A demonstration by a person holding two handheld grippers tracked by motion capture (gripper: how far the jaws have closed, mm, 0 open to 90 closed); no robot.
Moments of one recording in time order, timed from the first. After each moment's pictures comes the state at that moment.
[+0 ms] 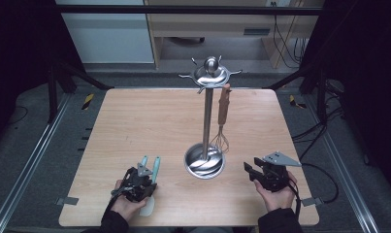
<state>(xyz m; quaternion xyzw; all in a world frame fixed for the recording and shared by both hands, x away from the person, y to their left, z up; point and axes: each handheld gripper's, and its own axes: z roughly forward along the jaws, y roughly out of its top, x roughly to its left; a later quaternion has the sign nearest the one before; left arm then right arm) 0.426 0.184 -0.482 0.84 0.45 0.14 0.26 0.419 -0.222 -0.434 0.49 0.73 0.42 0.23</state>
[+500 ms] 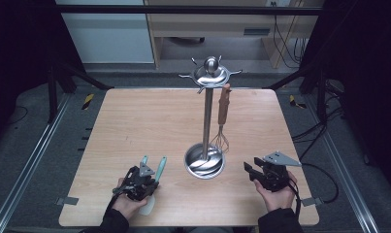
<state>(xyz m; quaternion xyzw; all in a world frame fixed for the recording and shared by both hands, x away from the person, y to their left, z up) 0.426 0.183 -0.482 0.85 0.42 0.14 0.28 0.419 -0.222 -0.433 0.49 0.73 0.42 0.23</state>
